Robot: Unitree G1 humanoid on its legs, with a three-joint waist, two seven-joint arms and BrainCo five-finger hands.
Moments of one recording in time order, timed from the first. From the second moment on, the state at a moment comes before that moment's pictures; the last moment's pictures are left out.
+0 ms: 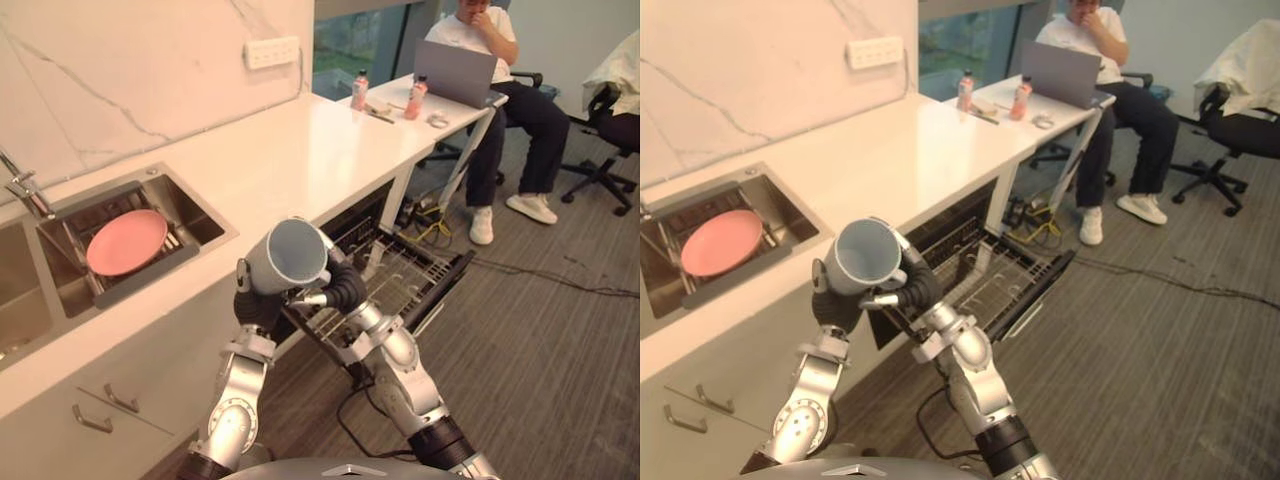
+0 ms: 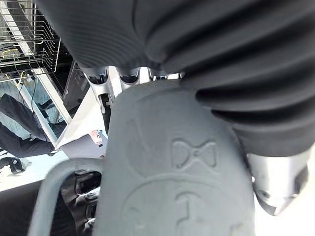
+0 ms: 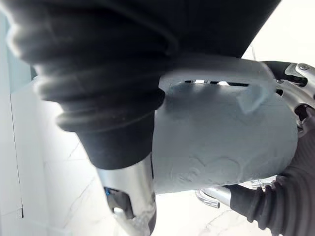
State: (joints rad) left arm 0.11 0.01 -0.36 -0.03 -1.08 -0.22 -0.07; right arm -0.07 -0.09 0.38 -0.02 0.38 -0.34 0.40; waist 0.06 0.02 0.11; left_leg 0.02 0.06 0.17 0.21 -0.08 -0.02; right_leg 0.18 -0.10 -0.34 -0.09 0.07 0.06
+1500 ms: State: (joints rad) left arm 0.14 0.01 -0.31 0.01 -0.91 -0.24 -0.02; right arm -0.04 -0.05 0.15 -0.07 0.33 -0.31 0.08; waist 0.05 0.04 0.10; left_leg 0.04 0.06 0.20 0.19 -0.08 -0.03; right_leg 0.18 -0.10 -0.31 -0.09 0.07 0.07
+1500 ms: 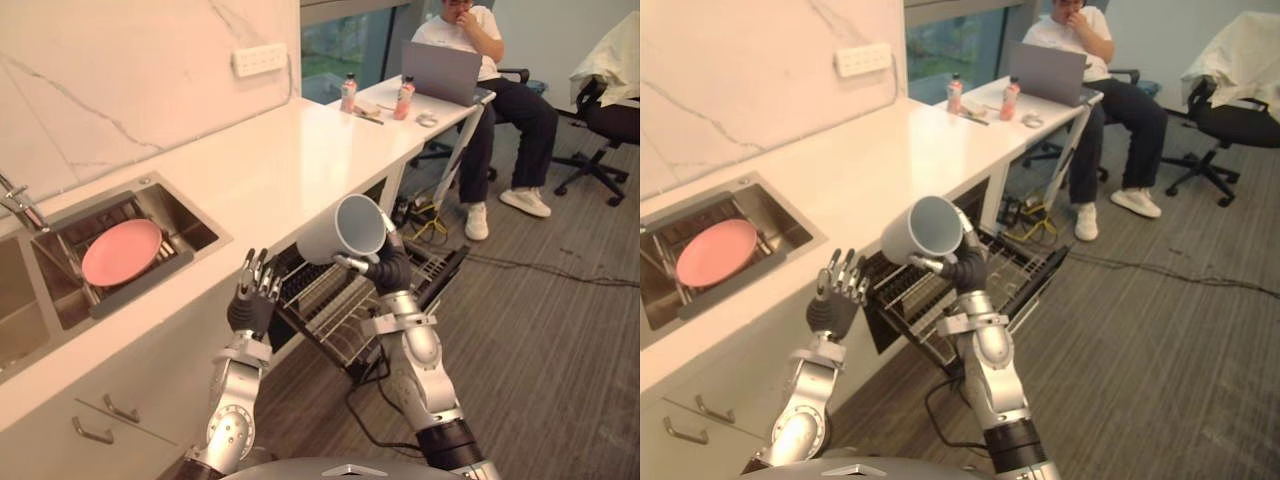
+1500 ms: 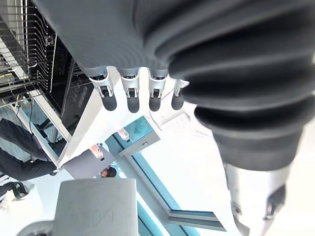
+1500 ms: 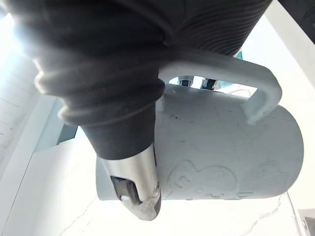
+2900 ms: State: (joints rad) left arm 0.13 0.09 0.09 0.89 -0.19 -0.10 0.12; right arm -0.87 -0.48 0.02 0.82 0.19 0.28 0.04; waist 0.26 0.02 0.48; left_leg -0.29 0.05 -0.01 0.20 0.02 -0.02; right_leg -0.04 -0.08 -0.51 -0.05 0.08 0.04
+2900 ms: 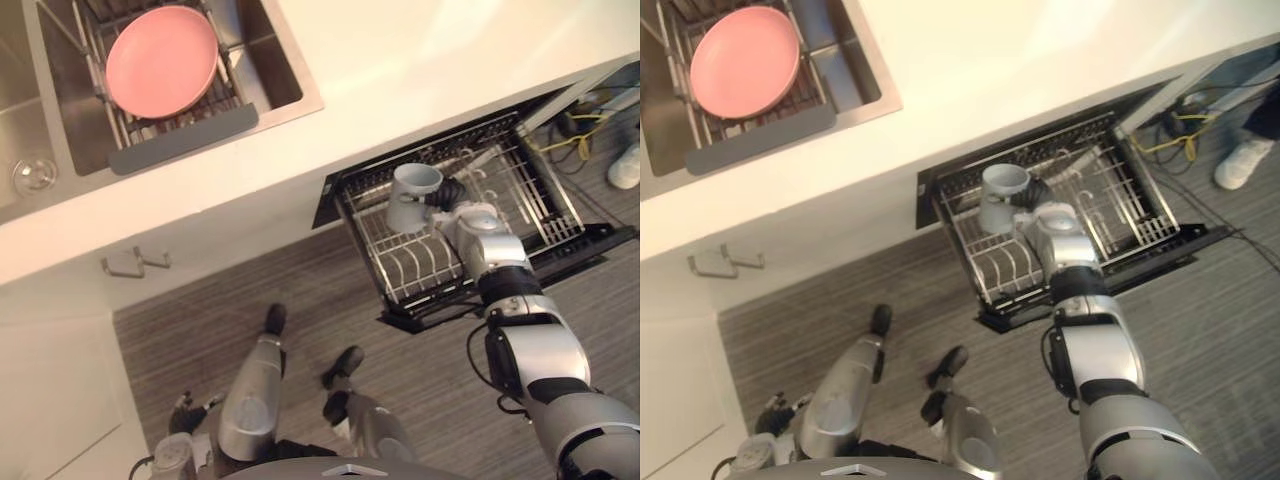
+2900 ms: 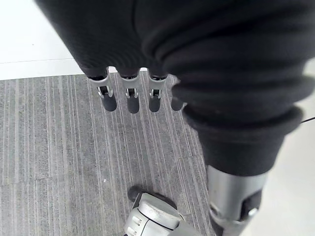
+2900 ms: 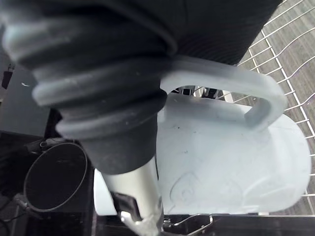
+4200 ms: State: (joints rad) left arm 0.18 0.07 0.08 0.80 -0.23 -0.22 0.19; right arm -0.35 -0.11 -0.15 -0.04 0.37 -0.09 0.22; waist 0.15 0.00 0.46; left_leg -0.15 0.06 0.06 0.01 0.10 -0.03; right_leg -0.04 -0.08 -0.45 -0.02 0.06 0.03
